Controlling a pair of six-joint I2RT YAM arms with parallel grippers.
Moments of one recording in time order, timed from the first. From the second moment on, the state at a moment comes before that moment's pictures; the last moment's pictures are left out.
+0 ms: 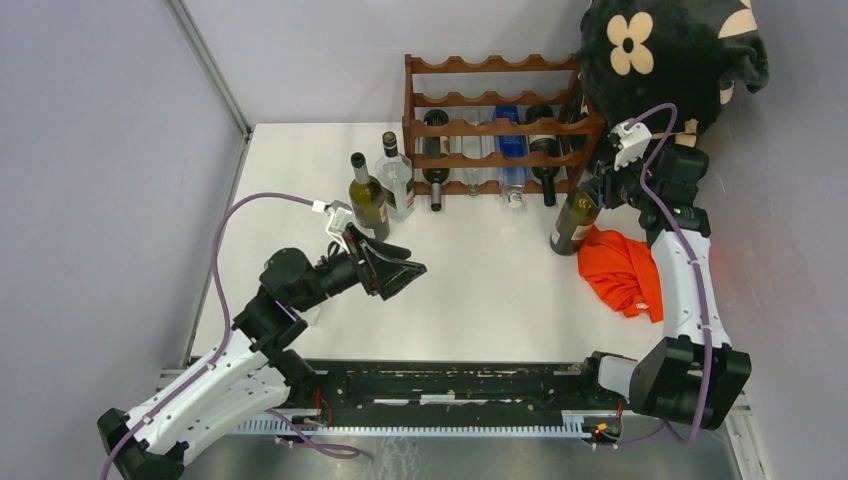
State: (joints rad) left arm -0.72 0.63 0.61 0.09 0.32 -0.66; right arm -0.24 1.21 1.08 -0.37 -0.62 -0.35
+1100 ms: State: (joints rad) left arm -0.96 1.25 0.61 0.39 0.31 -0.37; right arm -0.17 1.05 0.71 -0.18 -1.30 0.15
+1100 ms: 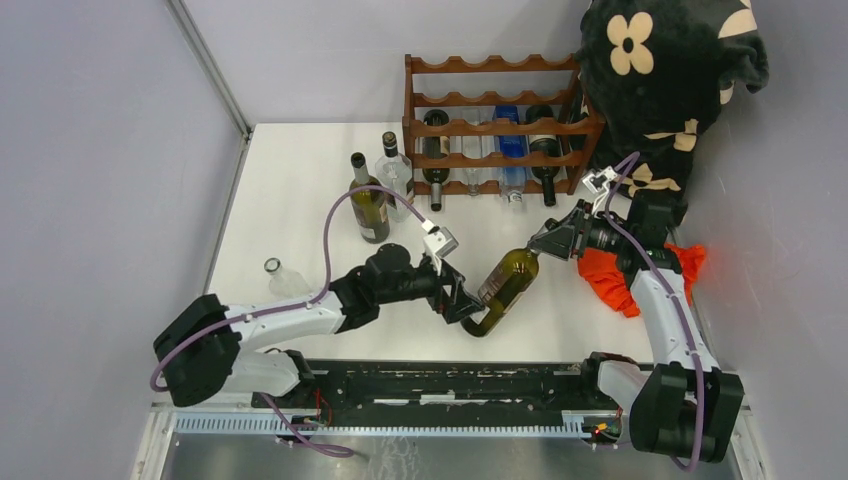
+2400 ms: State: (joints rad) left arm -1.18 1.73 0.60 0.79 0.08 -0.34; right arm -0.16 1.13 0.70 -0.26 -1.35 0.03
